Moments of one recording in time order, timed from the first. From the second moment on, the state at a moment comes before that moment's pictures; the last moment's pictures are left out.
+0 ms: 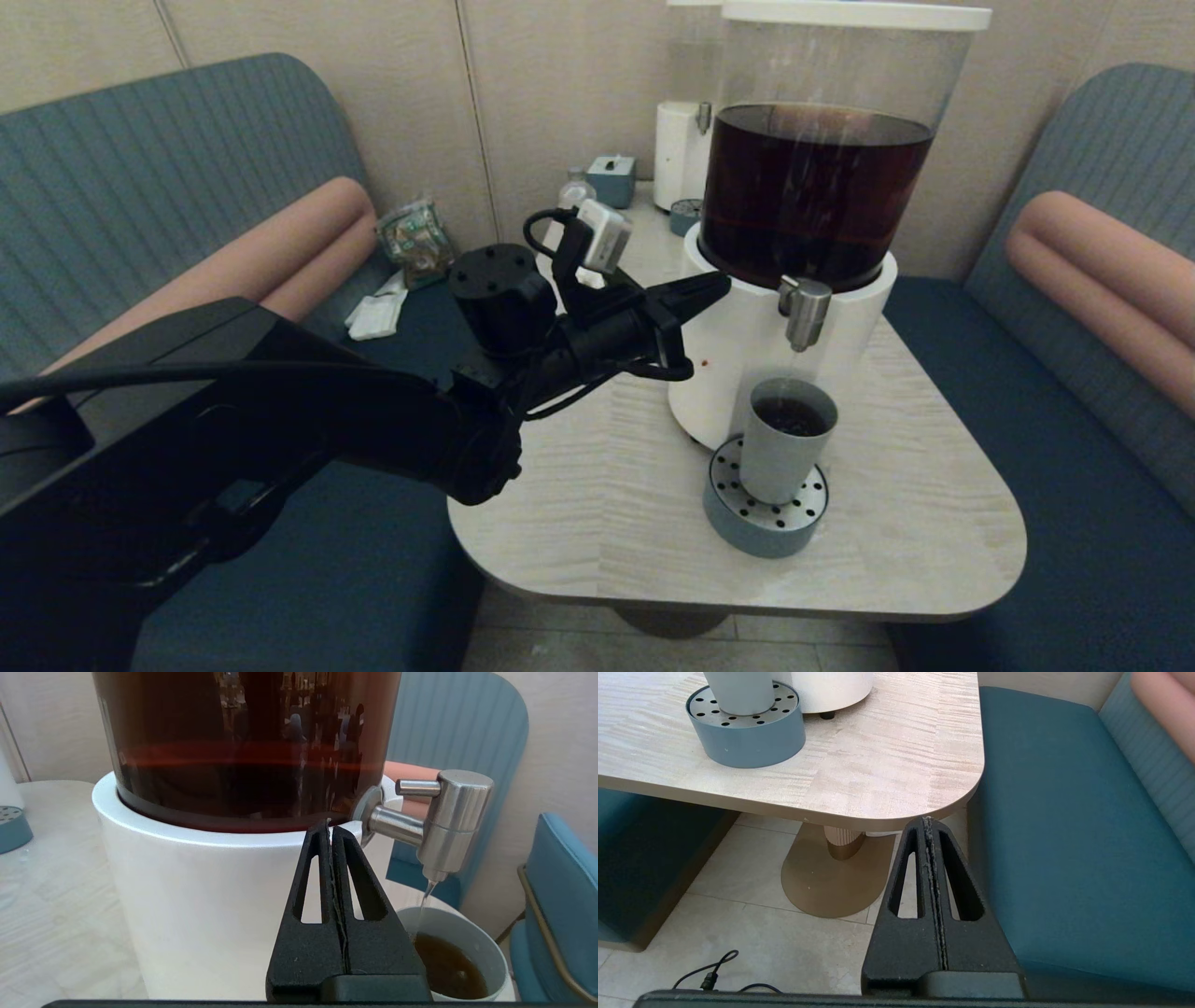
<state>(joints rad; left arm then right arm) -0.58 2.19 -1.30 -1.24 -0.54 -0.10 0.00 0.00 0.00 0.01 0.03 -0.06</state>
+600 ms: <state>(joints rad) -0.63 2.19 -1.32 -1.23 -0.51 -0.10 0.00 0.00 0.00 0.01 0.03 -0.06</state>
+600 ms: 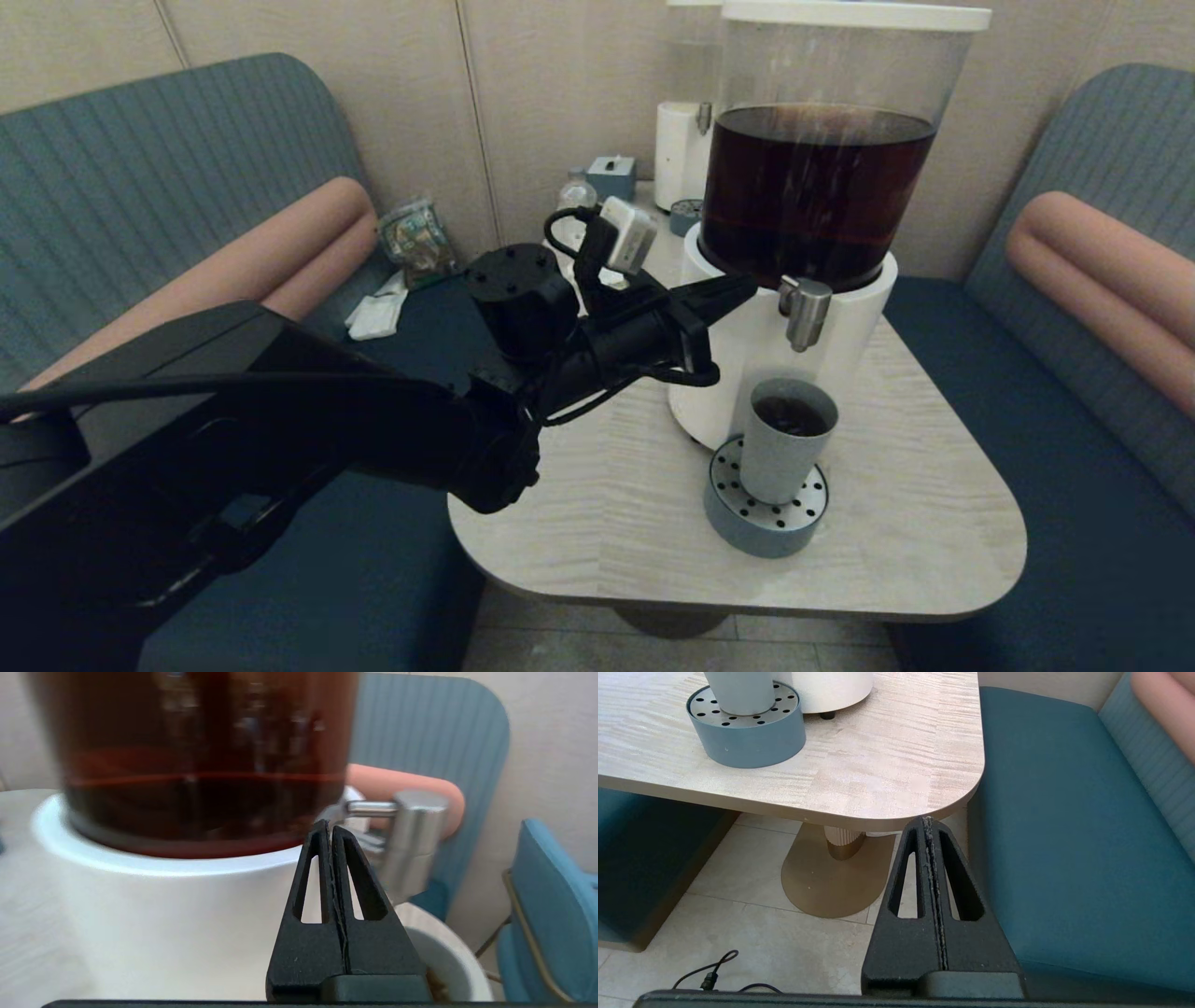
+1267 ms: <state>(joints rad) -0.67 2.18 -1.33 -1.23 -0.50 -0.10 0.00 0.00 0.00 0.01 0.03 -0.06</state>
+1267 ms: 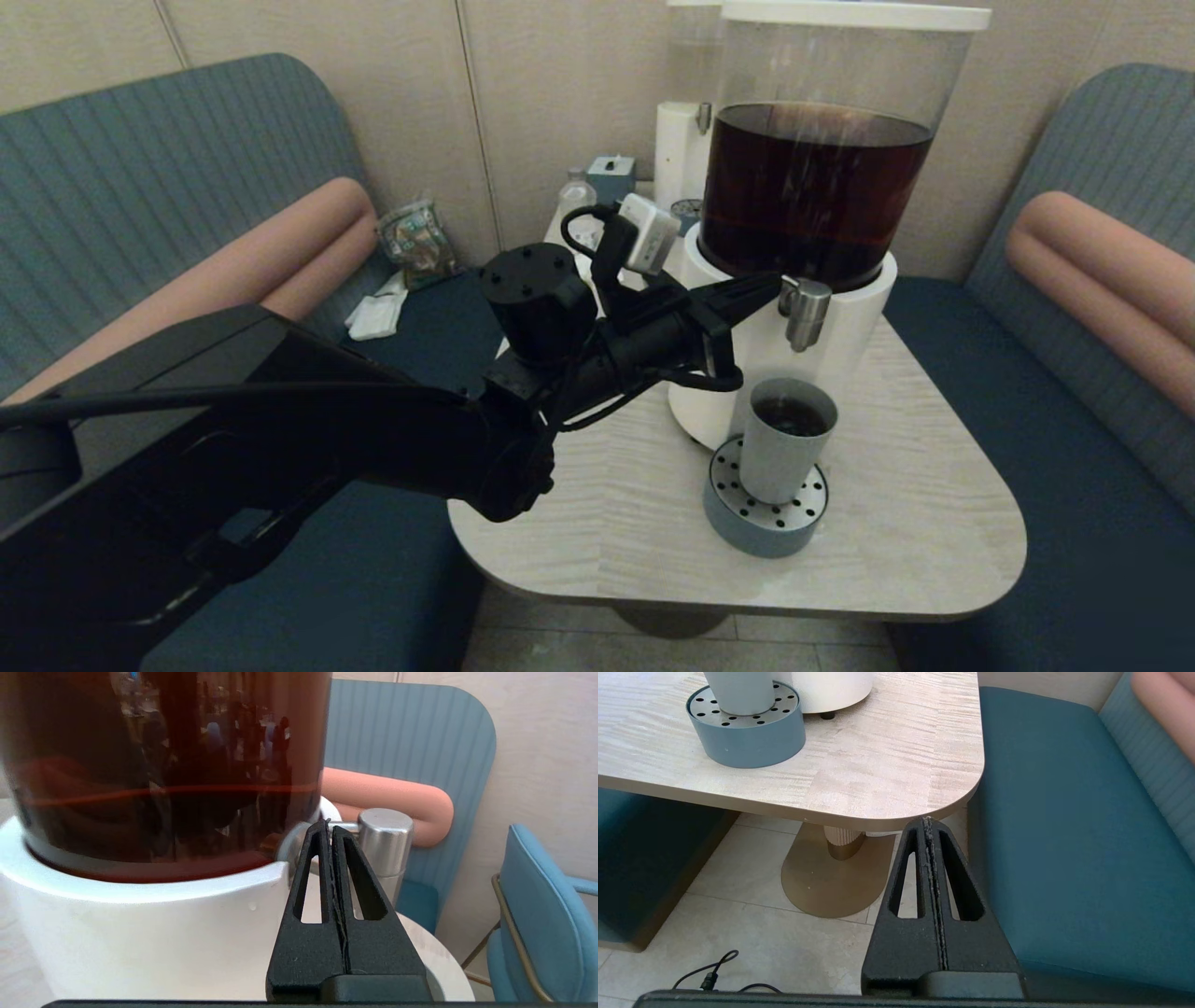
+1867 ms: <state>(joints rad) -0.67 2.19 -1.36 -1.21 -0.50 -0.10 0.00 0.00 0.00 0.01 0.03 -0.06</state>
